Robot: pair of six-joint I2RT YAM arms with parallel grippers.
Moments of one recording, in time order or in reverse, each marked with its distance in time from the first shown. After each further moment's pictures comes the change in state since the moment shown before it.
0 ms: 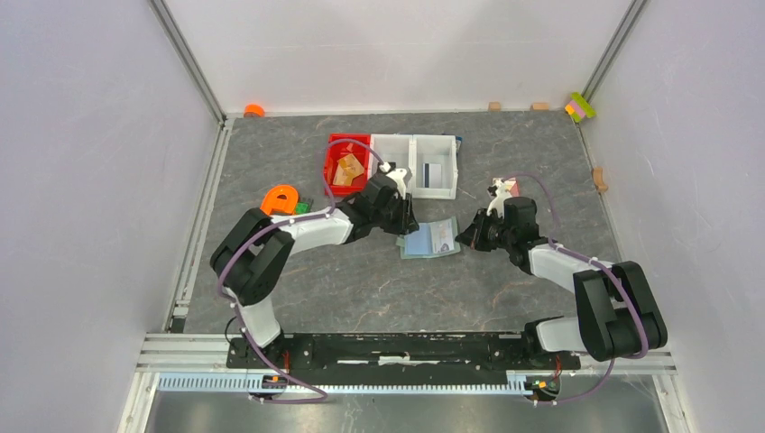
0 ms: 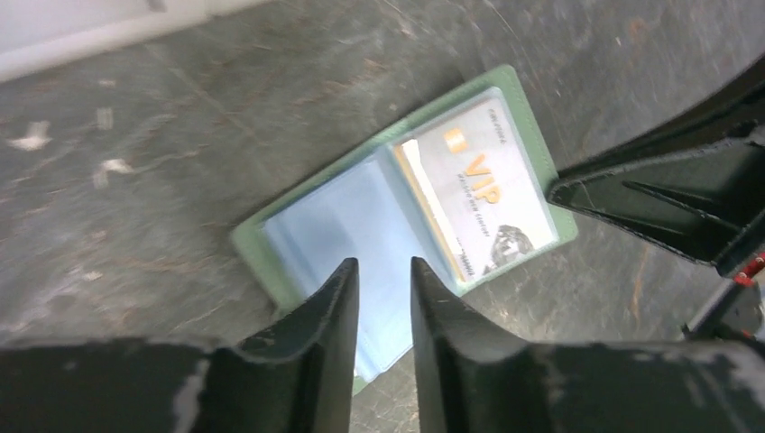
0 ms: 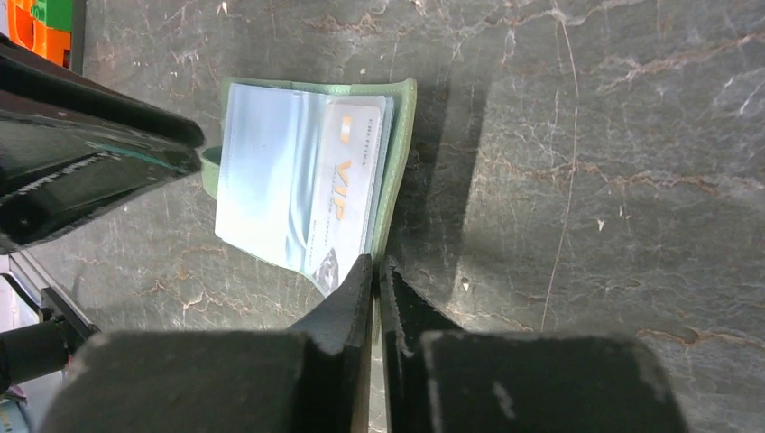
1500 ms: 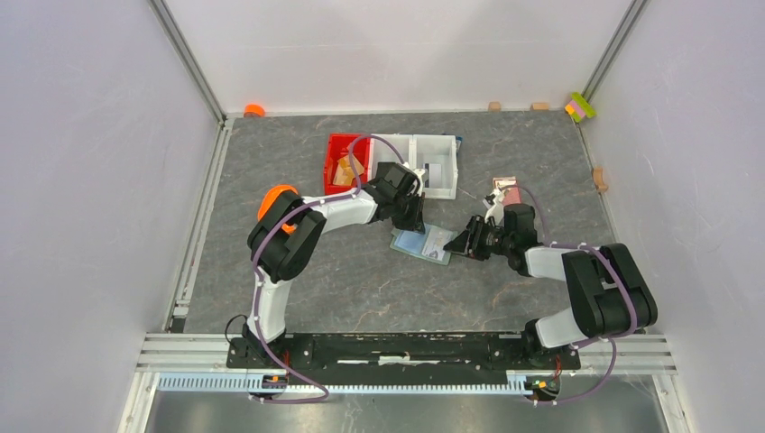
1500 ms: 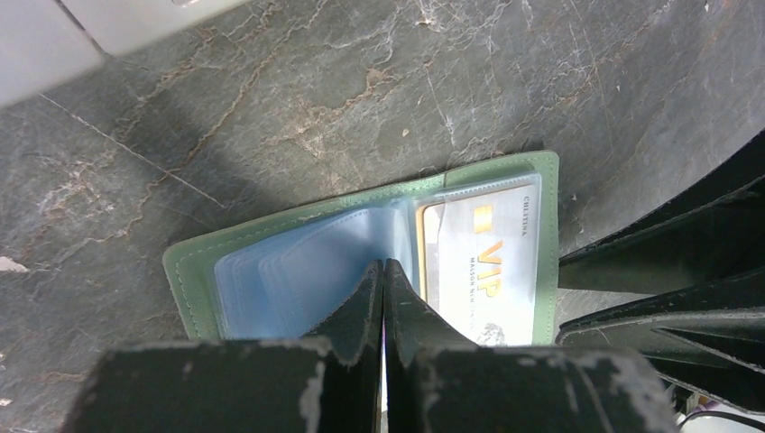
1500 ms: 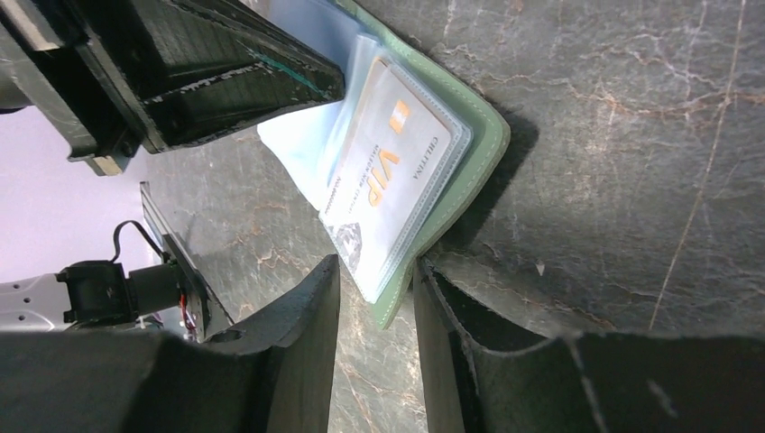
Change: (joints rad) left arm 0.002 0.289 0.325 -0.270 0.145 0.031; right arm -0.024 0.125 -0.061 0.148 -0.232 0.145
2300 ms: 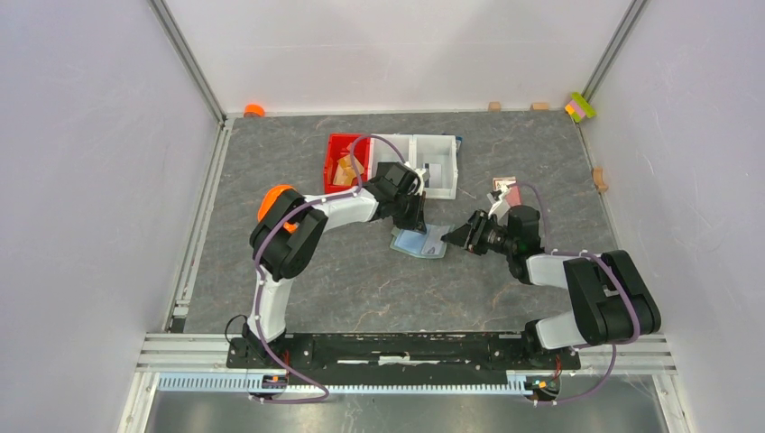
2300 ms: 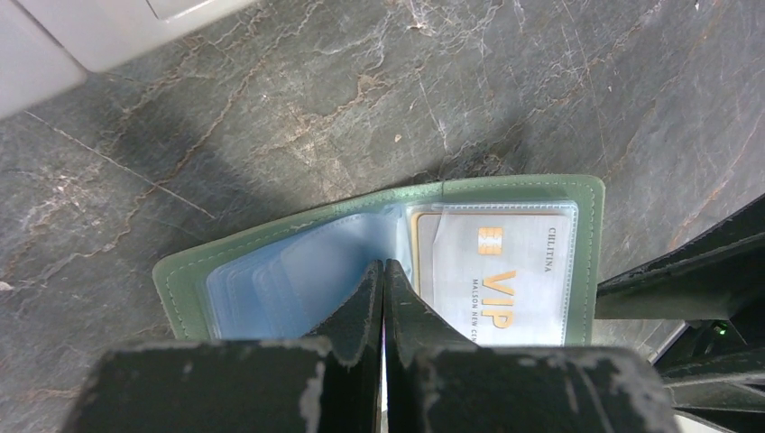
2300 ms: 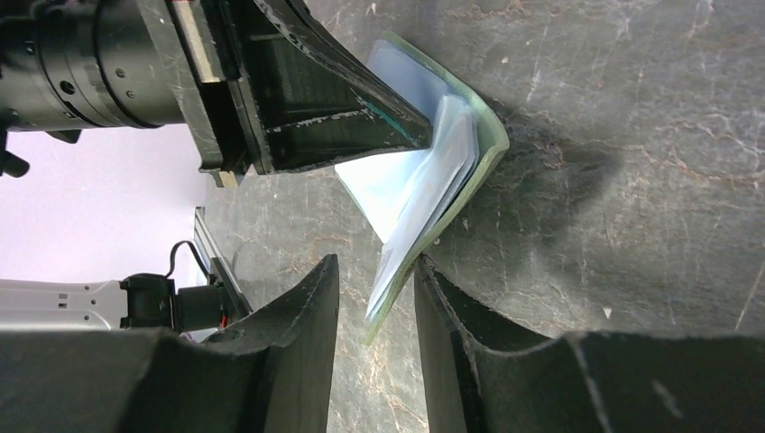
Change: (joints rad) left arm 0.005 0.018 0.021 -0.011 0.028 0.000; right arm 0.005 -0.045 -0.070 0.280 -0.018 0.150
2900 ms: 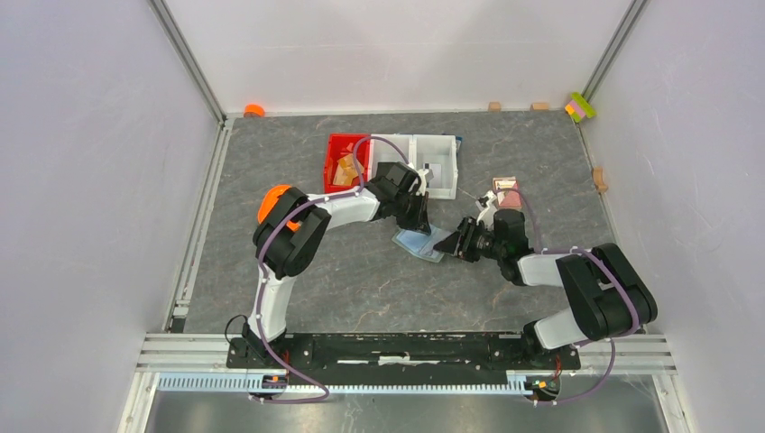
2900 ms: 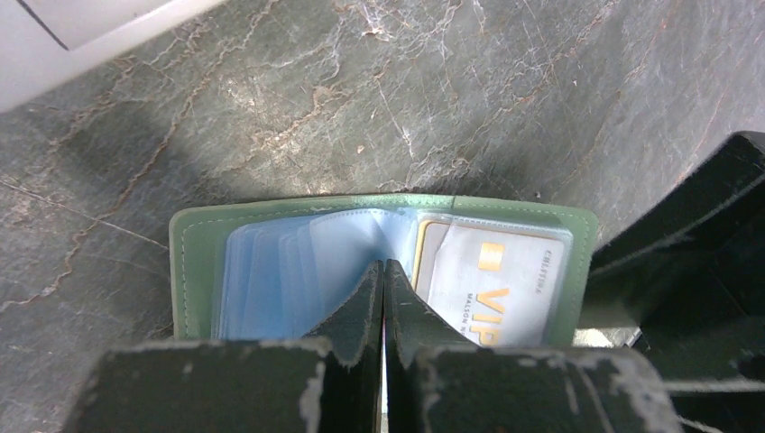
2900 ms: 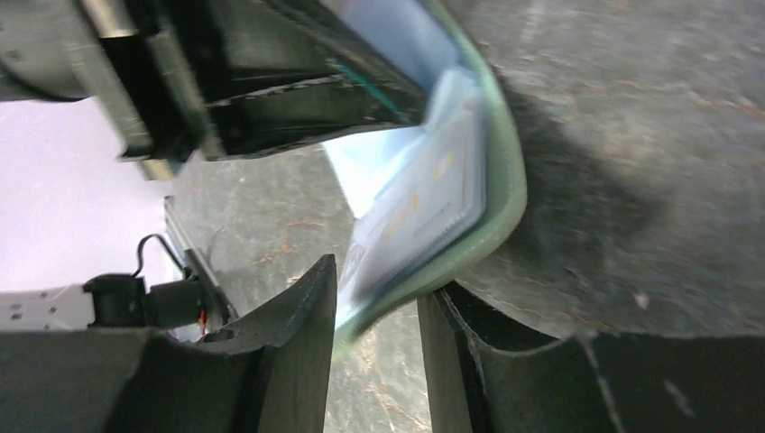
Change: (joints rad) left arm 0.005 0.030 0.016 0.032 0.077 -0.001; right arm 0.107 0.040 0.004 -0.040 0.087 0.012
